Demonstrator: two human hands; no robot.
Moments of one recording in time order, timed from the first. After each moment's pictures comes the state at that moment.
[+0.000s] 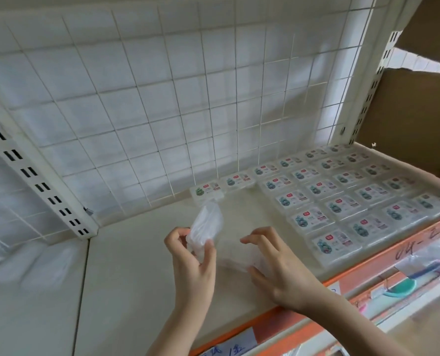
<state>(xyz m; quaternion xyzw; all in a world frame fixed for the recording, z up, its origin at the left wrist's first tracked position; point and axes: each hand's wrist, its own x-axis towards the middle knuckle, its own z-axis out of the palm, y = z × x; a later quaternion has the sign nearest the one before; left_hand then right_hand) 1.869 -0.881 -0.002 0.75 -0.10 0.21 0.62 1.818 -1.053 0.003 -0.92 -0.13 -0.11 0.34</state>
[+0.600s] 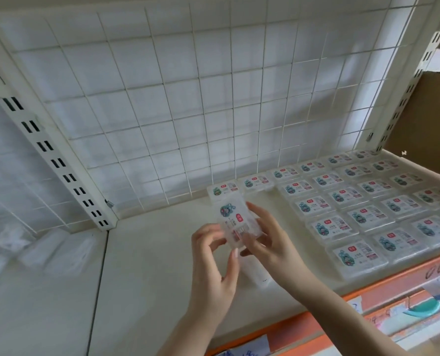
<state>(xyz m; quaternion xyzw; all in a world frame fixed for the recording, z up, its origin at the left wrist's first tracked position) 1.866 -0.878 -0.003 0.74 -0.25 0.26 0.57 1.853 -1.013 0.032 -0.72 -0.04 -0.07 0.69</state>
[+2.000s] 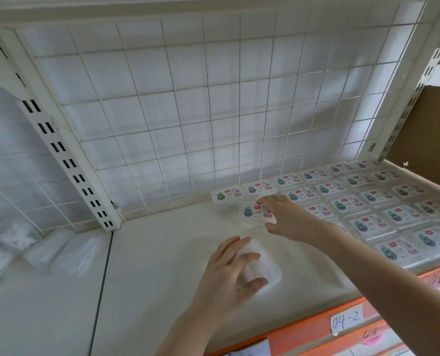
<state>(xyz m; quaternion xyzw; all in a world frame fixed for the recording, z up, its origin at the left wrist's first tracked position) 1.878 -0.872 -0.026 0.87 -0.35 0.13 0.32 1.932 -1.077 0.047 -0.98 -0.09 0.05 0.15</state>
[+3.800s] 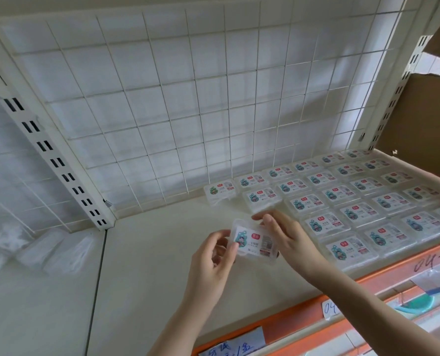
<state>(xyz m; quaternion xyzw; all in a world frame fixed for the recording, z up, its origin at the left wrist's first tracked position) 1.863 -0.875 0.005 0.77 -0.16 0.04 0.62 1.852 -1.051 0.033 -0.83 -0.02 -0.09 0.55</state>
